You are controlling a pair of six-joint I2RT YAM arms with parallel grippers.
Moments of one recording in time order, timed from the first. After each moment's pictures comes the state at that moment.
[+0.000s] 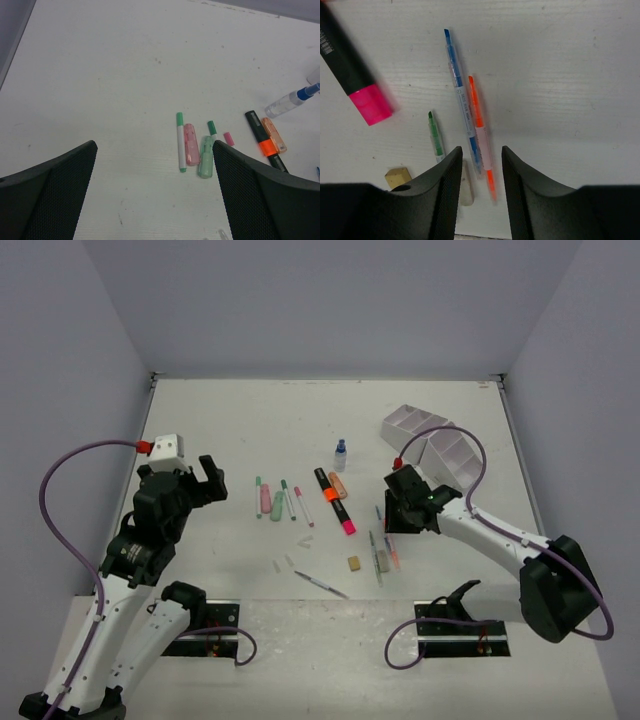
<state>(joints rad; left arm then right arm) -0.32 0.60 0.79 -0.56 -0.32 -0.31 0.59 1.27 0.74 -0.62 0.14 0.59</state>
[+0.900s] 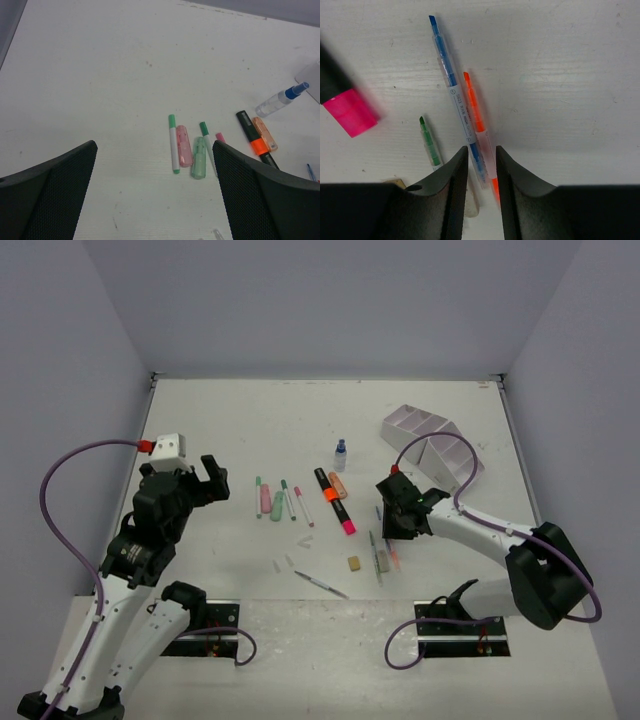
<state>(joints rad) -0.34 0.60 0.79 -0.54 -0.30 -0.31 0.63 1.36 0.71 -0.57 0.17 0.68</state>
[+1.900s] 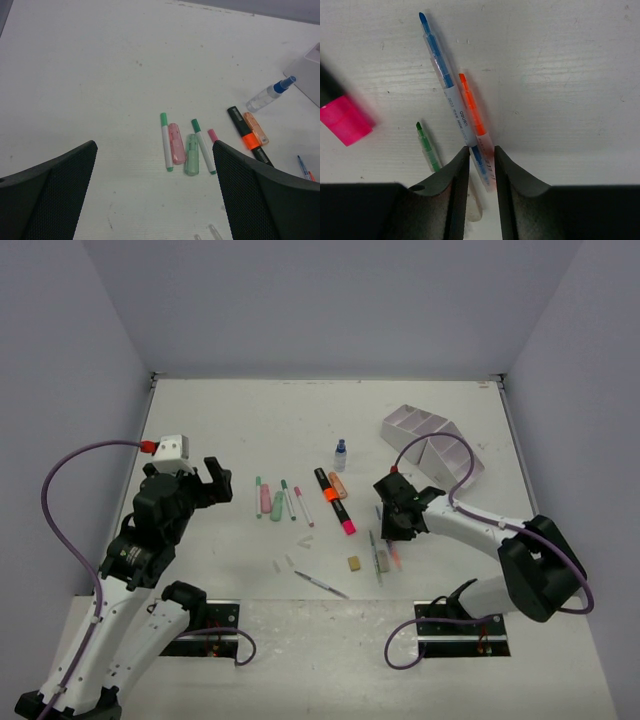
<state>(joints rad) -0.36 0.59 0.79 -0.54 -0.28 -0.31 0.63 1.40 0.72 -0.57 0.17 0.71</state>
